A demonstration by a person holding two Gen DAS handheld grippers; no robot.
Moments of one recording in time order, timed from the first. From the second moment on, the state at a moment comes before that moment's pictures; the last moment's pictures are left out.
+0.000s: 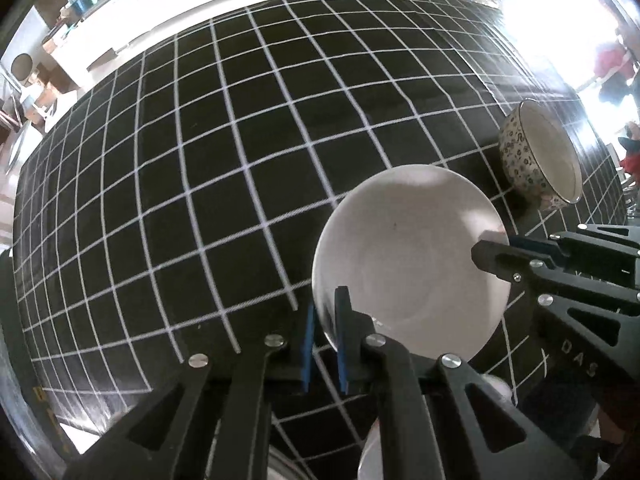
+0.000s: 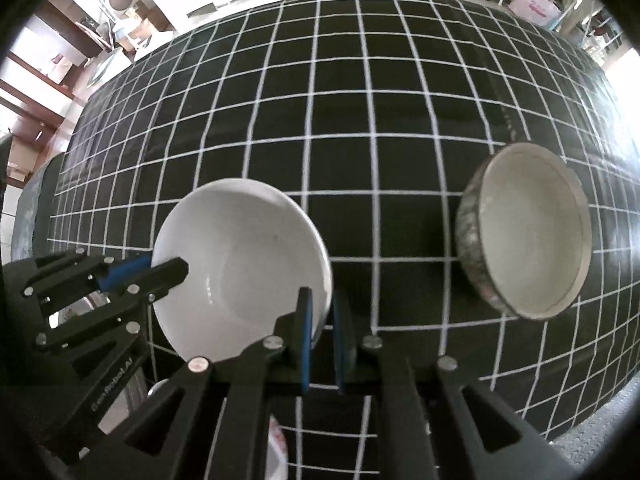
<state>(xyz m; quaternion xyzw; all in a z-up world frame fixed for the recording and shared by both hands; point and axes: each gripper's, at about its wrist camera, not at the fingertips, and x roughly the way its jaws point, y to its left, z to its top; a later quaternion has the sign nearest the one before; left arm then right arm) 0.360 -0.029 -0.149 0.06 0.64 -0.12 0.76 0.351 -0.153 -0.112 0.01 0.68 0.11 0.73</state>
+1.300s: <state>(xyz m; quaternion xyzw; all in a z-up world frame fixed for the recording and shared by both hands) 0.227 -0.033 -0.105 0.05 0.62 -0.12 0.78 0.241 -0.152 -0.063 -0.02 0.66 0.11 0.74</state>
